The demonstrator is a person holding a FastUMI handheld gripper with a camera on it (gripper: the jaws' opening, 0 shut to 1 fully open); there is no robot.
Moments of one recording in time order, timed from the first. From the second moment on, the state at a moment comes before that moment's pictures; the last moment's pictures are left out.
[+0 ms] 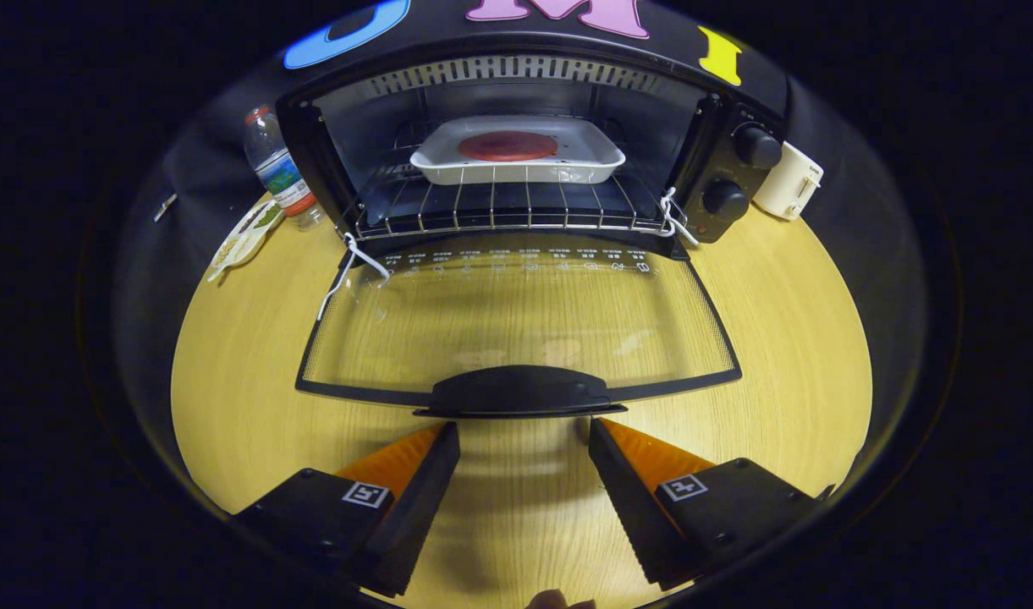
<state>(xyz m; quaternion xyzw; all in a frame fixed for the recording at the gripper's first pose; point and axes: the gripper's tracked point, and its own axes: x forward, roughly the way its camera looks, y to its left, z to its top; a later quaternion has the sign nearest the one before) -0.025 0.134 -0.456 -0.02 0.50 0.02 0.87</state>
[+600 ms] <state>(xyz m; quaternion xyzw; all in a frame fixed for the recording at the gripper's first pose) -0.029 0.132 -0.411 -0.02 0.45 0.02 0.89</state>
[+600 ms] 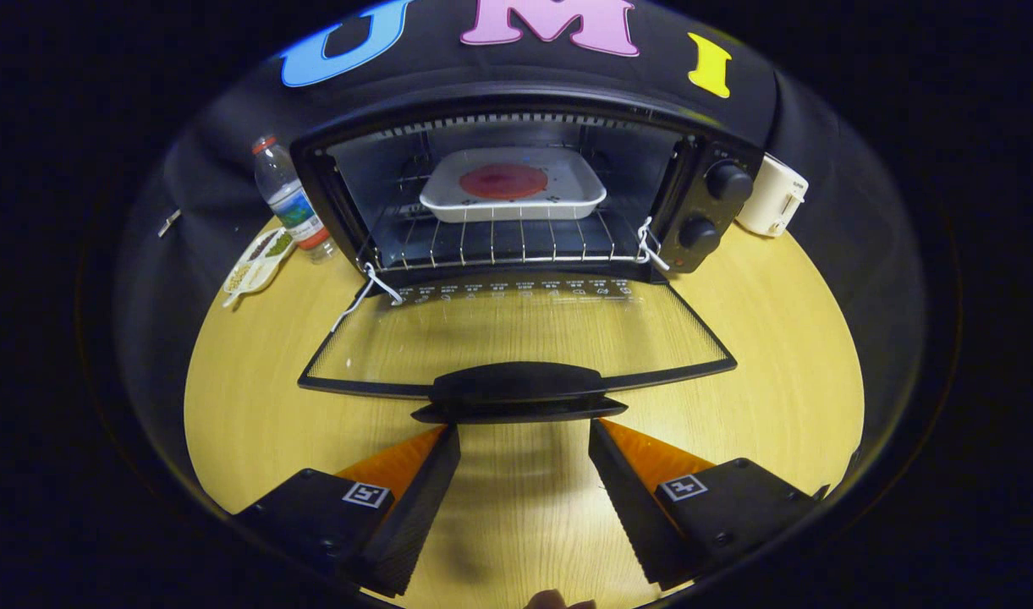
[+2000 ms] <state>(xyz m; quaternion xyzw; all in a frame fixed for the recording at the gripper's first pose) 0.006 0.081 -0.125 -0.02 0.11 0.02 0.99</state>
